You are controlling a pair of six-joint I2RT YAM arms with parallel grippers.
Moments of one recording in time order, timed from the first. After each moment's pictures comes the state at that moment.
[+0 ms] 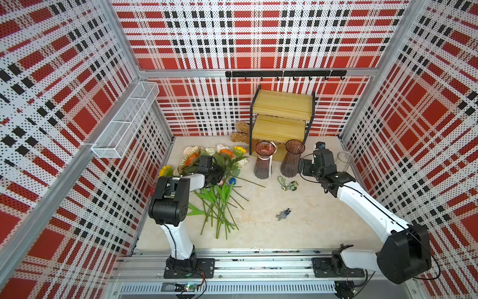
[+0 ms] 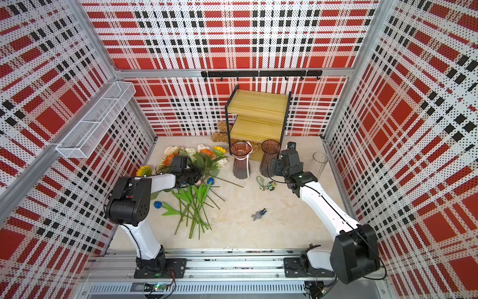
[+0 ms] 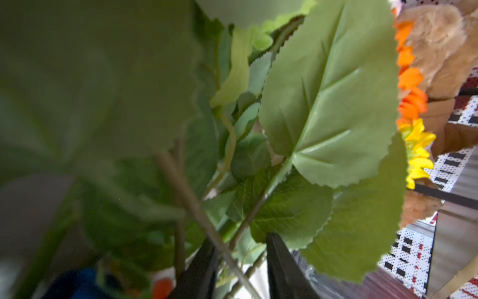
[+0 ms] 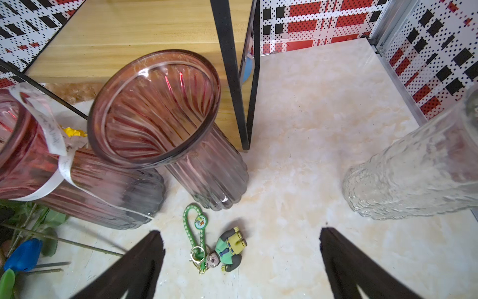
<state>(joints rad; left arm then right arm) -0.11 1.88 1.00 0.09 0.30 -1.12 0.32 1.31 1.02 -0.35 0.26 0.34</state>
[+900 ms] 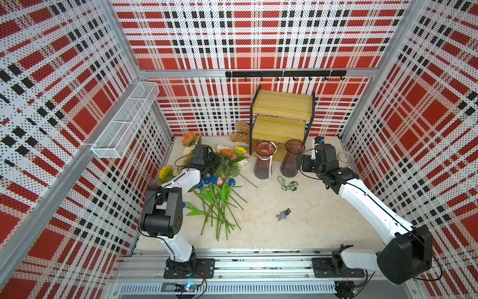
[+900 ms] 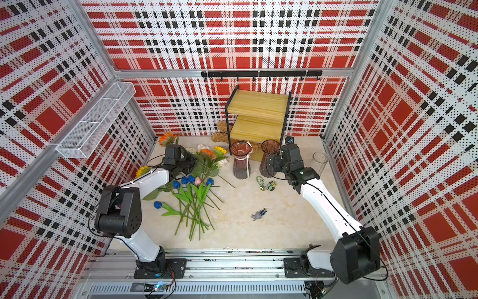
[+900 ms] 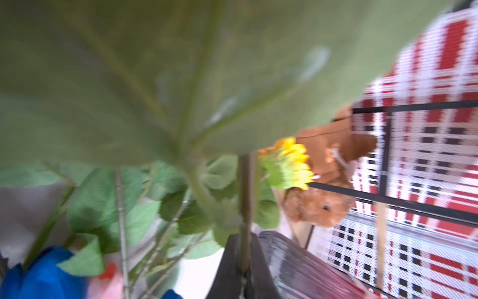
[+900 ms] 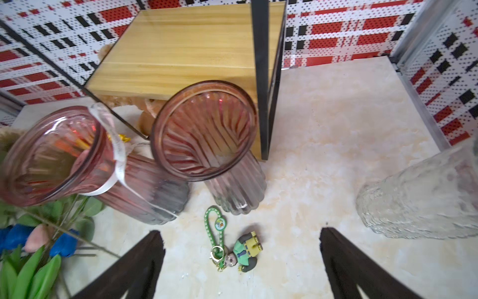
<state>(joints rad) -0.12 1.69 1.12 -0.05 0.22 -1.06 0.35 1.31 1.14 -0.42 0.16 0.31</state>
